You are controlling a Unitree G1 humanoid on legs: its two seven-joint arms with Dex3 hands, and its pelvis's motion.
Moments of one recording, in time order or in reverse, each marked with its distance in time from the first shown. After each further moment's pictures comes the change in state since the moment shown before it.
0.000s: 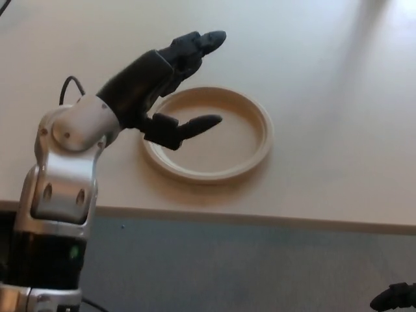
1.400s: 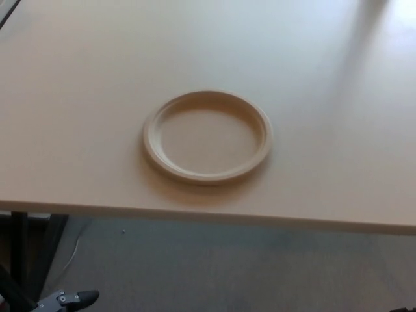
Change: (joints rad) left_arm 0.926 0.213 0.178 0.062 -0.188 -0.400 -0.030; right_arm 0.053 0.015 0.022 0.025 0.000 0.000 0.000
